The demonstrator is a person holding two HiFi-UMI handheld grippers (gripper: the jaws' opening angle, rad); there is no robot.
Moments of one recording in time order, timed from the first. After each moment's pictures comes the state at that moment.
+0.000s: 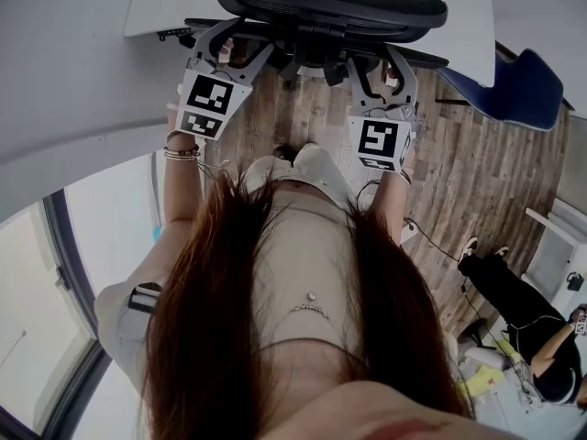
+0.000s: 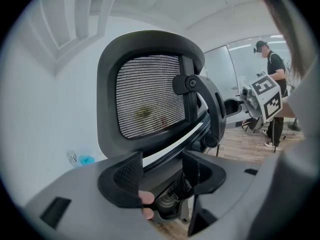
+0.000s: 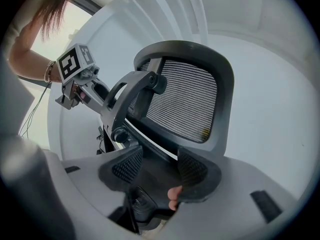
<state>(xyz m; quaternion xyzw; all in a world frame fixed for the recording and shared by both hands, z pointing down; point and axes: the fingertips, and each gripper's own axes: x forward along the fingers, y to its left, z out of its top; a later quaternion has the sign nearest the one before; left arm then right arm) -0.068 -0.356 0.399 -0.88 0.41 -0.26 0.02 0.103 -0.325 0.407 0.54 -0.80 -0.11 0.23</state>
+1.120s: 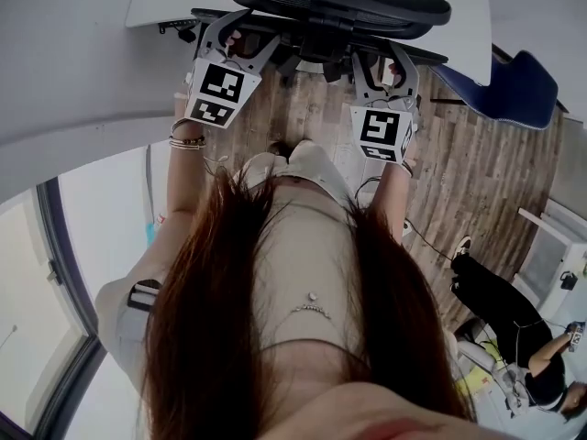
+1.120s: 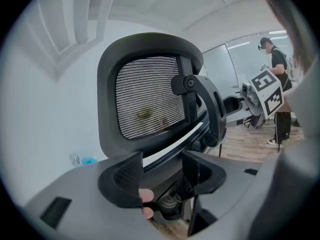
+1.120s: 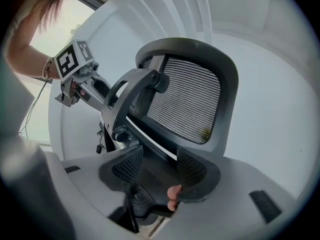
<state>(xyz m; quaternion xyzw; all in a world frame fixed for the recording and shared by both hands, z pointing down) -0.067 -0.355 0.399 -0.87 0.41 -0.26 0.03 0.105 -0.325 0.409 0.54 -0.79 -0.11 0.26</state>
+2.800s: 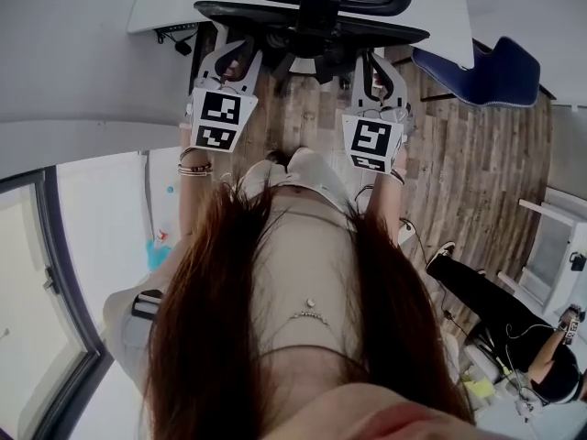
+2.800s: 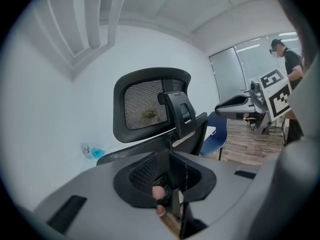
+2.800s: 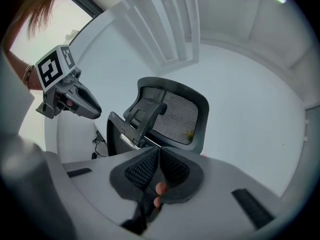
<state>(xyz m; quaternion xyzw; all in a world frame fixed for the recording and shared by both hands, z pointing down) -0.085 -0.266 0.389 -0.85 0.46 -0.24 0.01 0.102 -0.244 0.371 0.60 -0.76 -0.12 0.21</state>
